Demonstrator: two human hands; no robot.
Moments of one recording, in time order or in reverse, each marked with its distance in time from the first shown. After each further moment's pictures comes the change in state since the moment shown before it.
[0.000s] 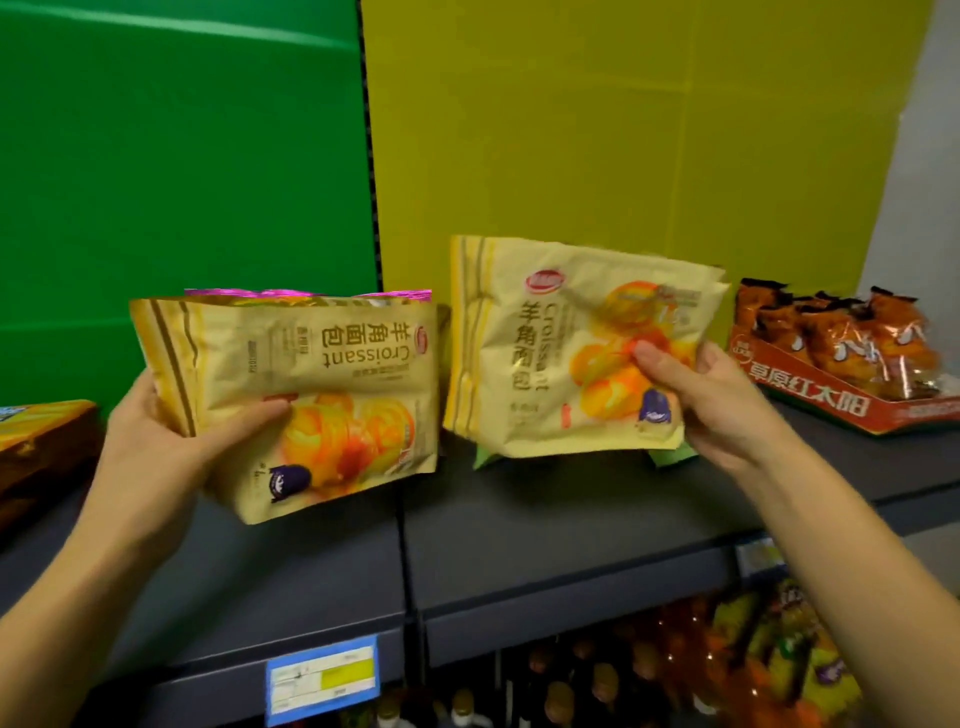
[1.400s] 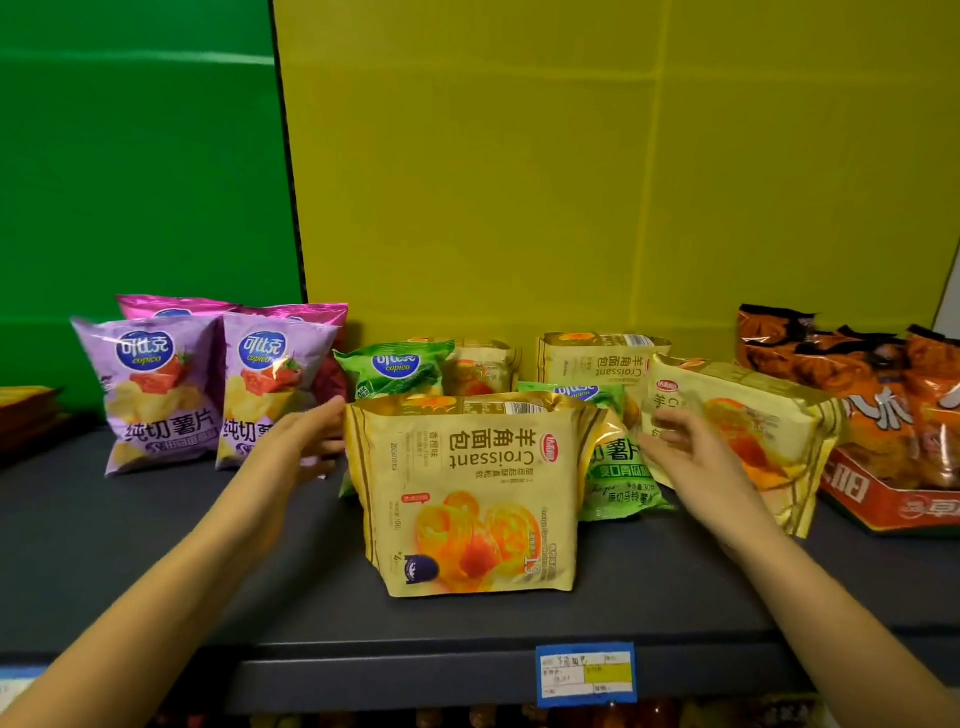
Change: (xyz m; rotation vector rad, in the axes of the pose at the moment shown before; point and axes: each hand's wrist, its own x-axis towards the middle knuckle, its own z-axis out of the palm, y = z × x) left_hand -0.006 -0.018 0.226 0.032 0.004 -0.358; right_hand 0.055 0.037 -0.195 -0.758 0.116 0.075
